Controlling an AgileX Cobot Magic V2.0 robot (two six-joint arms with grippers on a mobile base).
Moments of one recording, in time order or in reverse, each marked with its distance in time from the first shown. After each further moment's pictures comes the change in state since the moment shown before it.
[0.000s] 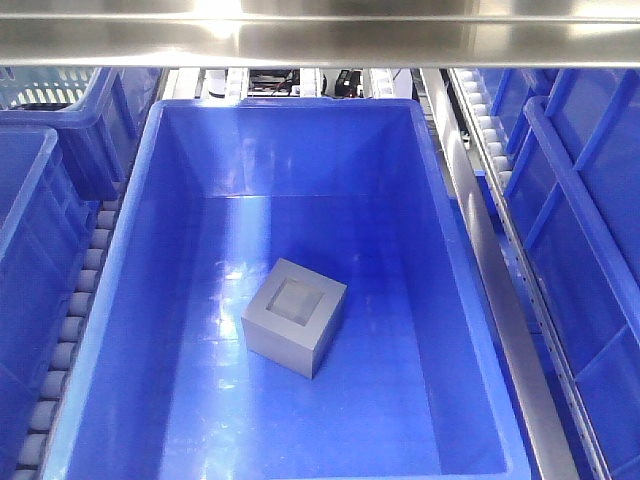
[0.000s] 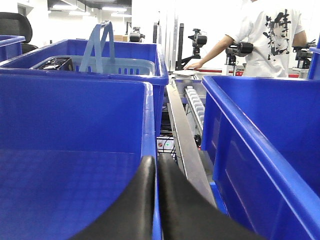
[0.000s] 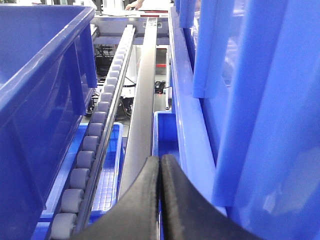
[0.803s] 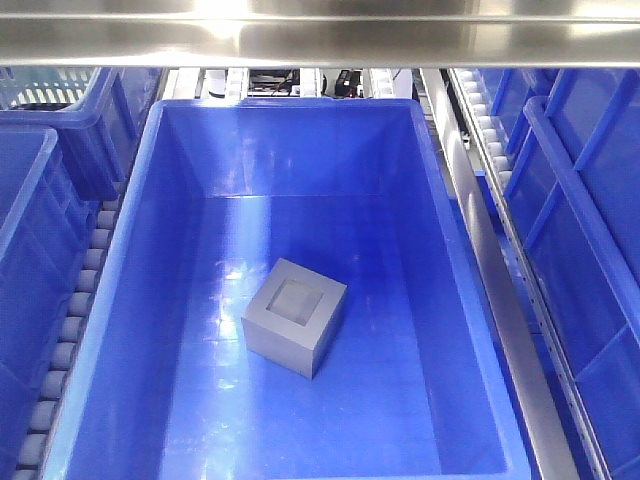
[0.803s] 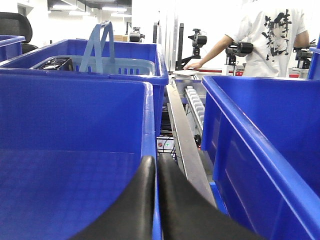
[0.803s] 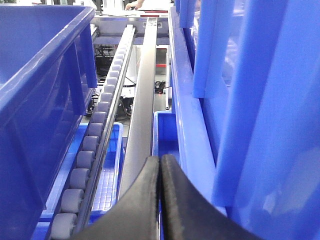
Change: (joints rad) left arm 0.000 0.000 0.000 0.000 0.000 0.000; right arm 0.000 0.000 0.000 0.000 0.000 0.000
